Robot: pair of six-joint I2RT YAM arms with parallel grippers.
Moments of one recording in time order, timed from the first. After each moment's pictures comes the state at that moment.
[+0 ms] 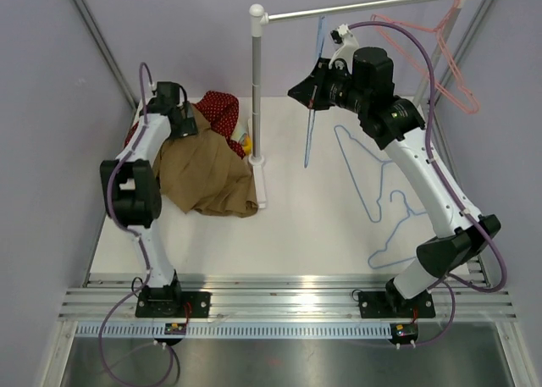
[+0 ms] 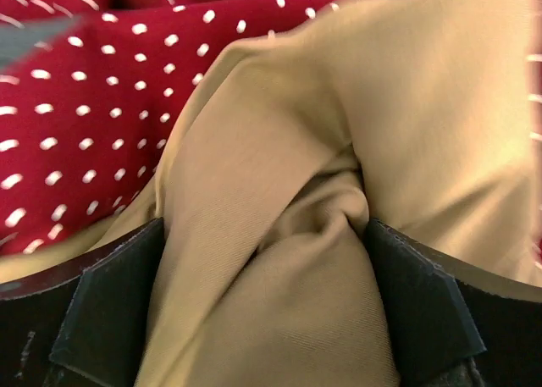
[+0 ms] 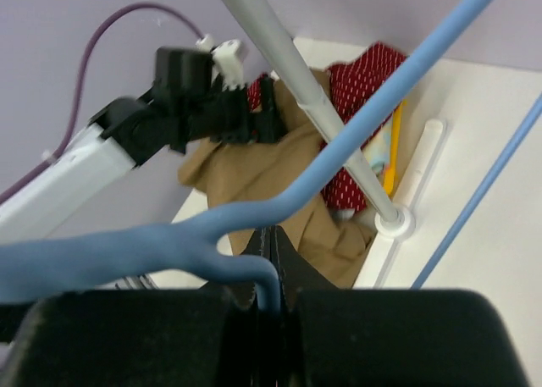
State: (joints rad) left arm 0.00 2.08 1.79 -0.64 -0.28 -0.26; right arm 0.49 1.58 1.85 -0.48 -0.32 0.48
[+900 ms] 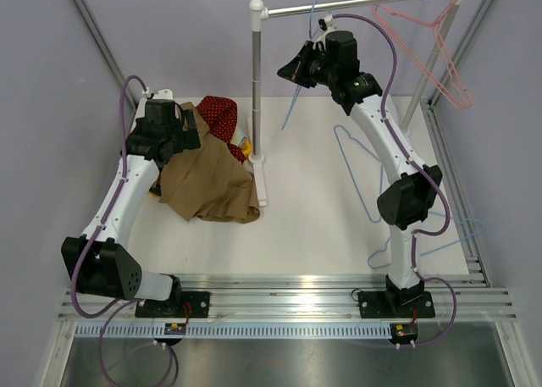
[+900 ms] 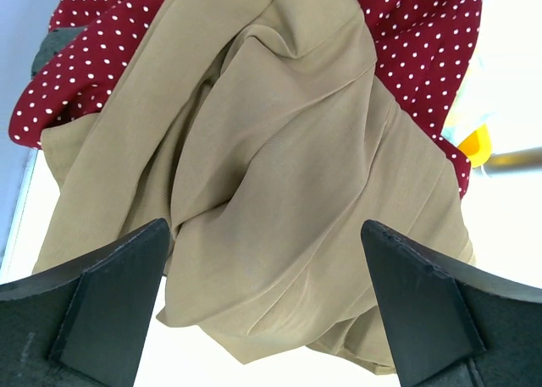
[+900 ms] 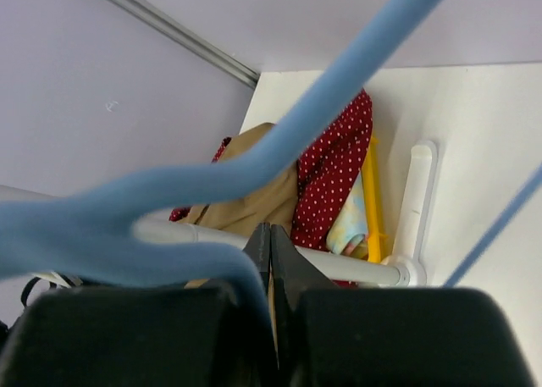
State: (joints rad) left arm -0.14 1.39 1.34 -0.63 -0.27 -0.24; right arm 0.41 2.08 2.30 -0.44 -0.30 0.68
